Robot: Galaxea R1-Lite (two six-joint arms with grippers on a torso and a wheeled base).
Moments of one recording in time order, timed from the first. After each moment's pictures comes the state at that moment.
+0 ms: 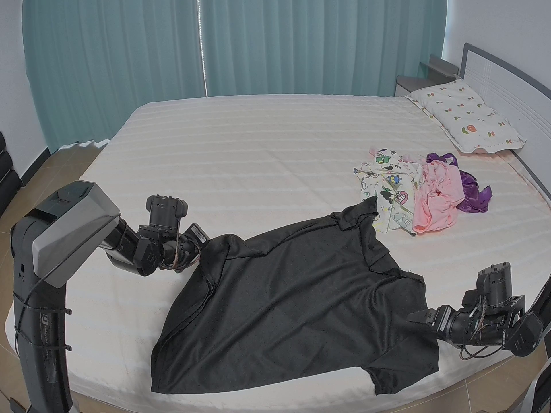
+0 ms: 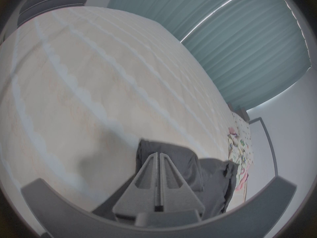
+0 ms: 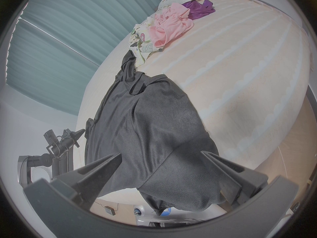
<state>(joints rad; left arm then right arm) -0.21 2.36 -1.25 -0.48 -0.04 -0.91 0.23 1.82 -0.16 -0.87 0.13 0.75</state>
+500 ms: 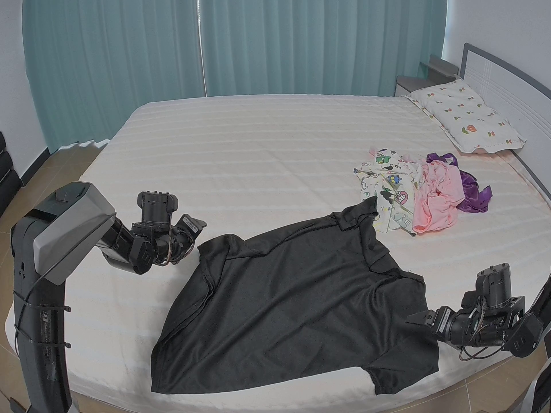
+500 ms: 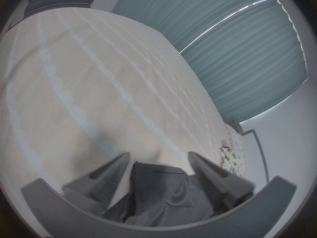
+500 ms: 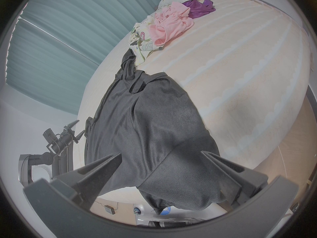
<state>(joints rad) -0.18 2.38 -1.26 -0.58 -0.05 -0.96 0.23 1.82 -0.15 -0.87 0.13 0.75</state>
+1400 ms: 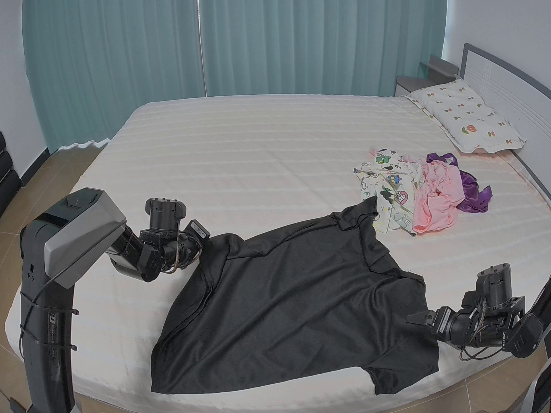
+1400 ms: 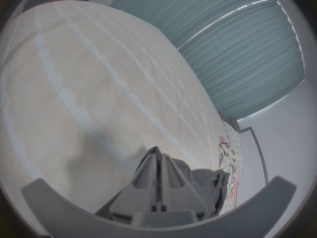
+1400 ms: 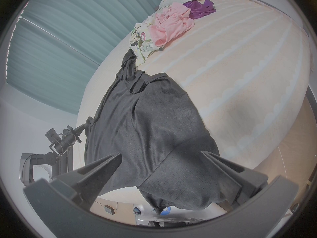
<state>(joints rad) -0.20 2.42 -1.26 -0.64 -0.06 -0.98 0.24 1.81 -0.15 -0.87 0.12 0.75</state>
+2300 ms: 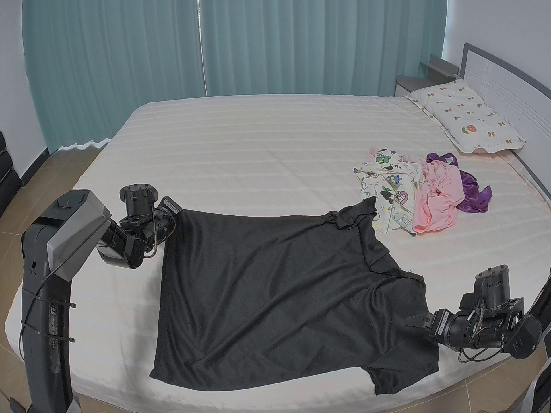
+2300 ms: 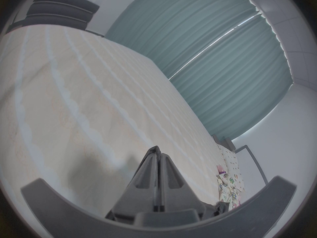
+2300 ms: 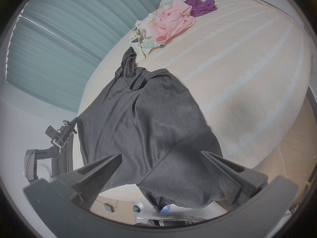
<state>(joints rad) -0.07 2.50 -1.41 -0.81 -0.02 -0.90 0.25 1.82 -0.15 -0.87 0.12 0.75</state>
